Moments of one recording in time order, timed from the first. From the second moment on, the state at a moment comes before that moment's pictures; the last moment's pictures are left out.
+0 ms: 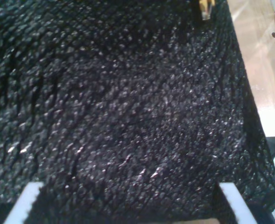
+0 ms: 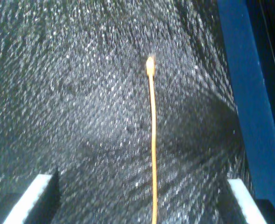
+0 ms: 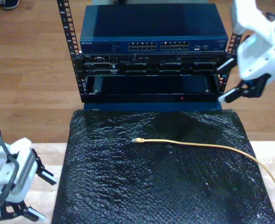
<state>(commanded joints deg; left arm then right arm) 27.5 -25.9 -33.8 -27.3 87.0 -233.6 -1.5 -16.0 -63.1 34.0 74.6 -91.3</state>
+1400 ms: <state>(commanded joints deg) 18.2 -20.0 -40.1 -29.4 76.4 -242.9 23.2 0.2 -62.2 8.5 54.3 -72.3</state>
